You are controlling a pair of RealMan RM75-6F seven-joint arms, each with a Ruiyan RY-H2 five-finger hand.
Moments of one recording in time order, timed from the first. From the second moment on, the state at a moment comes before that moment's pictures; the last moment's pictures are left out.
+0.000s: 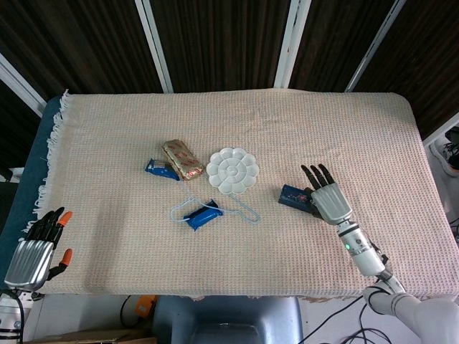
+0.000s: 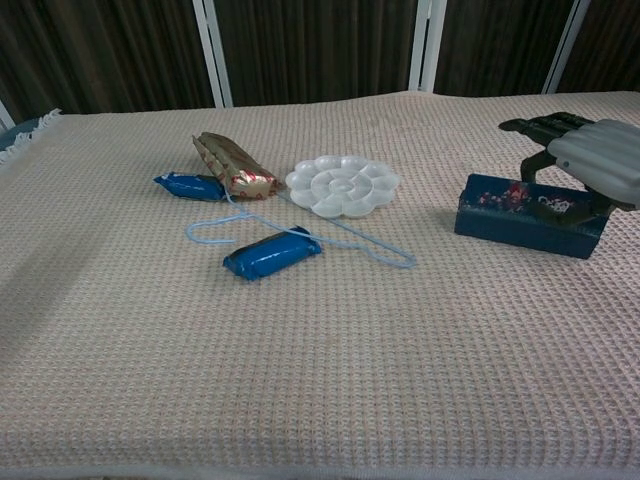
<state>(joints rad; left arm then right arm) -0.15 -1.14 -0.01 -1.62 1.55 1.44 0.11 0.57 -1.72 0.06 -0.69 -1.56 1.21 0.03</state>
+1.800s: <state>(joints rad) -0.16 -1.17 0.00 -1.56 1.63 1.48 0.05 0.11 -1.22 0.00 -1.59 -1.48 1.68 -0.27</state>
